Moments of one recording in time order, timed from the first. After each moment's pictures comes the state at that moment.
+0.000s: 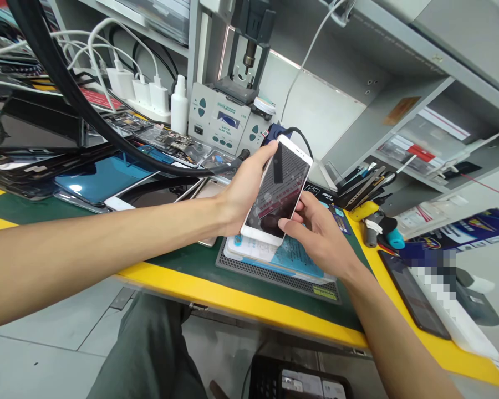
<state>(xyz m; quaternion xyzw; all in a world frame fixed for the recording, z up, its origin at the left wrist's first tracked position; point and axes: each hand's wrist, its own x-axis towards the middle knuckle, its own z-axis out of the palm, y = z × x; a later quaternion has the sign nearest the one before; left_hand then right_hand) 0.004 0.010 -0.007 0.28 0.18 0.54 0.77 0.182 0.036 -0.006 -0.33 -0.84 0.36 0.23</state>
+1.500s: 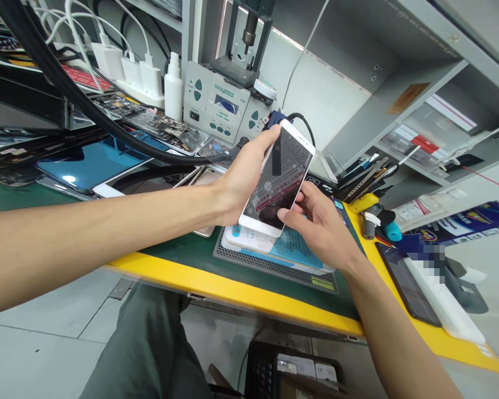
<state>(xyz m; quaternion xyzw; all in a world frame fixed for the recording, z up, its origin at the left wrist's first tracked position) 0.008 0.002 0.002 0.29 0.24 0.56 0.73 0.181 0.034 -0.003 -0.32 -0.84 0.36 0.23</state>
